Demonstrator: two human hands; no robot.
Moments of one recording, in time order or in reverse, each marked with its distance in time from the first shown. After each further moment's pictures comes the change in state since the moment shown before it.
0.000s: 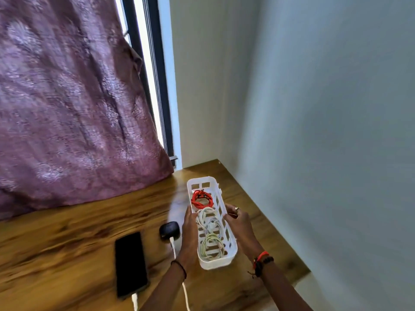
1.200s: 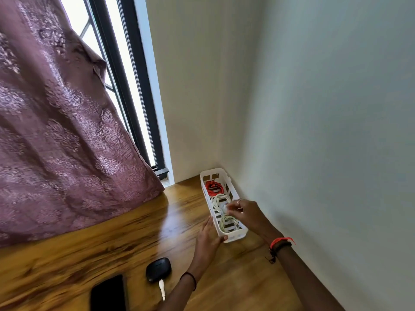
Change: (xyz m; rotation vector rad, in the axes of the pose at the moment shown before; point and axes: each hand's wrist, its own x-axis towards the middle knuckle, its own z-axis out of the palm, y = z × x) left_hand 0.100 -0.009 0.051 0.547 -0.182 0.241; right_hand 0.156 -0.013 -0.049 -0.682 -0.143 -0.388
